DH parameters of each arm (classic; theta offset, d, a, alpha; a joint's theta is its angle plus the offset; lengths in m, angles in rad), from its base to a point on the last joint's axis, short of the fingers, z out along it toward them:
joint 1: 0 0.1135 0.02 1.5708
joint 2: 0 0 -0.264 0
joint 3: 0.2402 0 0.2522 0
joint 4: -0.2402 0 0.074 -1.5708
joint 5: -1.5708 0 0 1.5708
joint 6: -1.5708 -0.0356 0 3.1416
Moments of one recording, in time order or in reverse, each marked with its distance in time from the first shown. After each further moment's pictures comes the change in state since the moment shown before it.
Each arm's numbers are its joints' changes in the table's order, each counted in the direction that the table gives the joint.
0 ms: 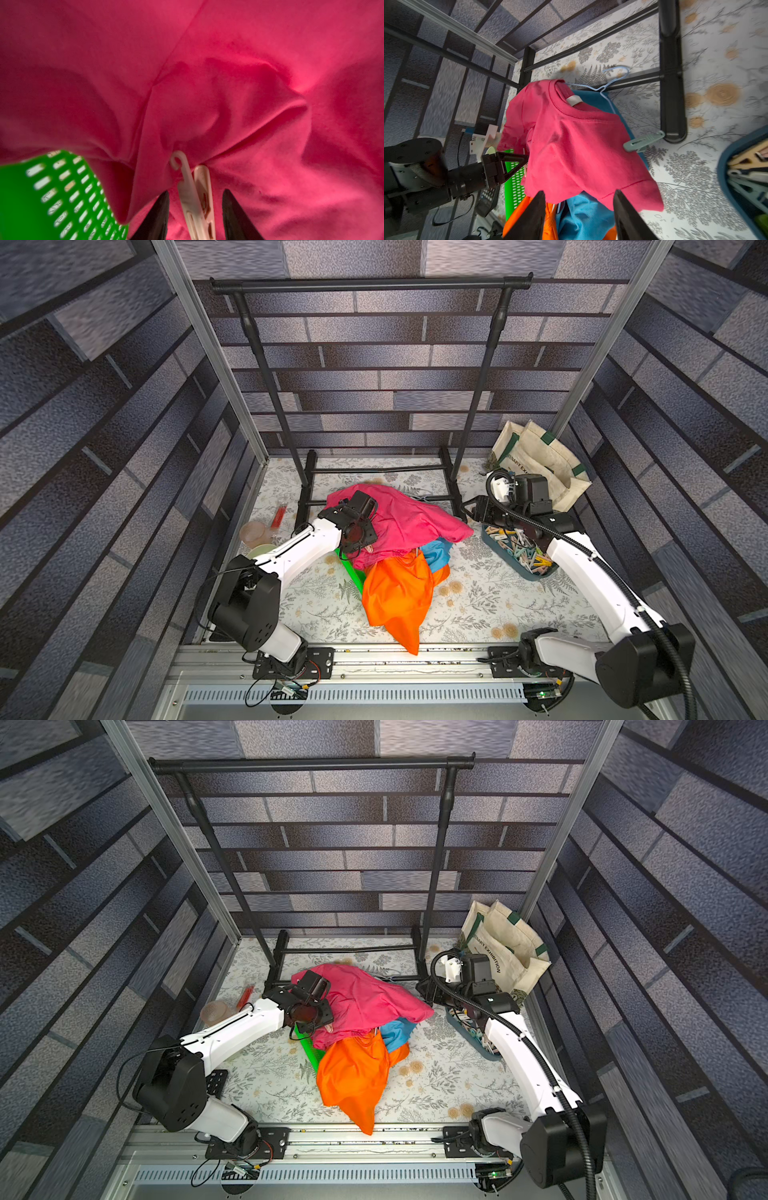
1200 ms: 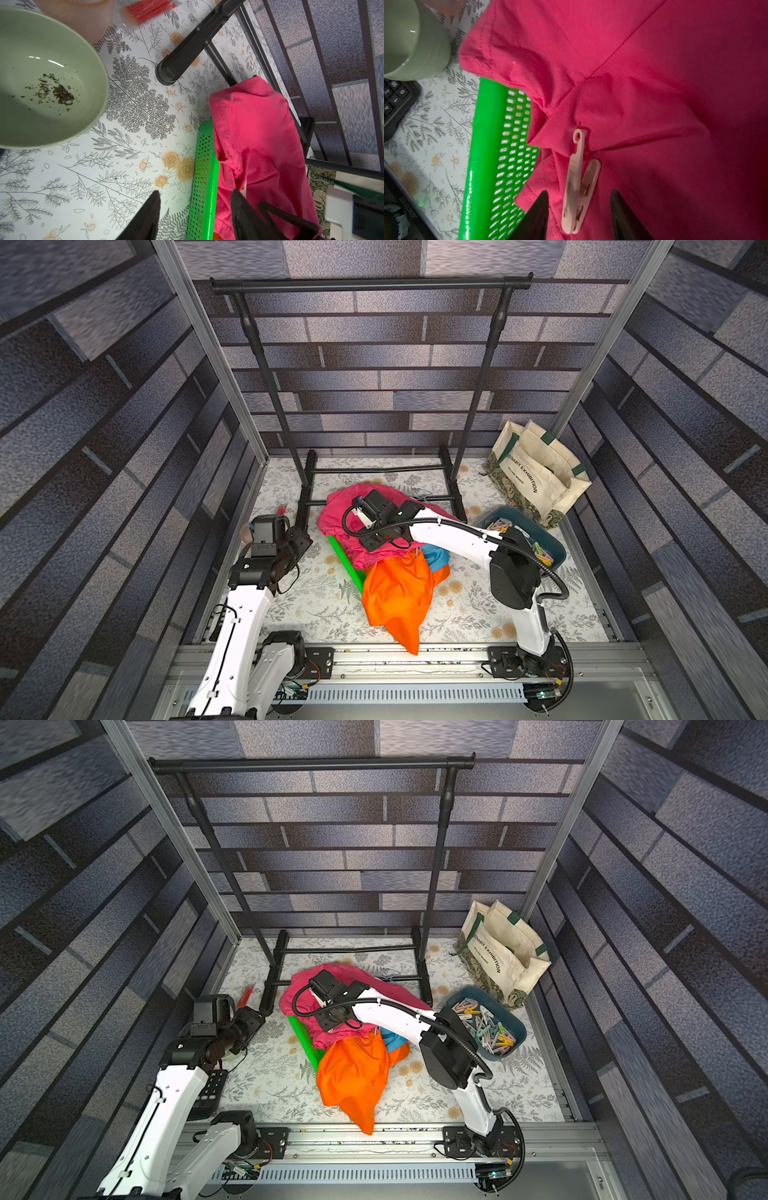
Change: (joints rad) left arm 0.540 0.665 -0.293 -0.053 -0.142 -0.010; right arm 0.769 -0.908 0.707 -0.147 -0.413 0.201
